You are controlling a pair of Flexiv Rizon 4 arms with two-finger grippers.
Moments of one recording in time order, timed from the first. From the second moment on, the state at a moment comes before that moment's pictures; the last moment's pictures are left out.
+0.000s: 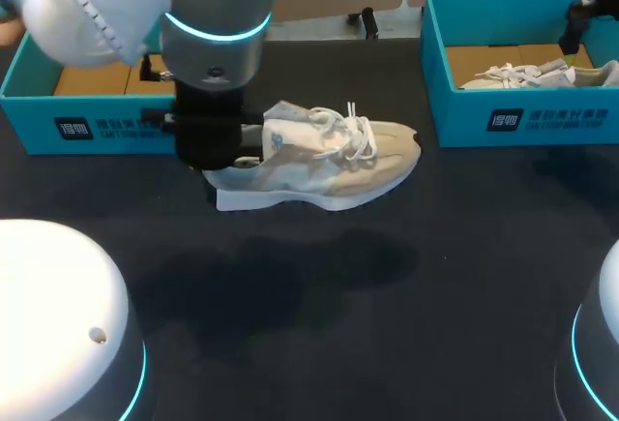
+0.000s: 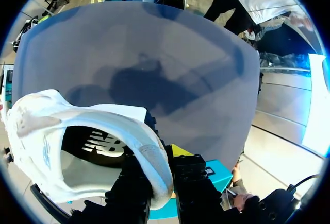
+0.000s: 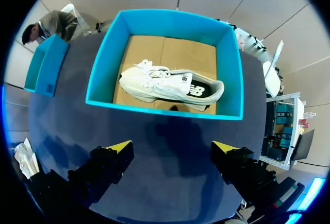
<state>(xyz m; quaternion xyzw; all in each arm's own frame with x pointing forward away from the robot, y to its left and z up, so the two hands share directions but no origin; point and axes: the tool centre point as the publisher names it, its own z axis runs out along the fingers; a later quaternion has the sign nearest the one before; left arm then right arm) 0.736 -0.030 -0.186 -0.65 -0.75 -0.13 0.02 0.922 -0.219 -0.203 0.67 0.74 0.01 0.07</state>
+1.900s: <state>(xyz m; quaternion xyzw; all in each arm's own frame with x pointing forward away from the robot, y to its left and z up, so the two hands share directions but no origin) 0.721 -0.063 -0.371 -0.65 -0.75 -0.11 0.08 0.922 -0.219 -0.203 0.67 0.74 0.01 0.07</state>
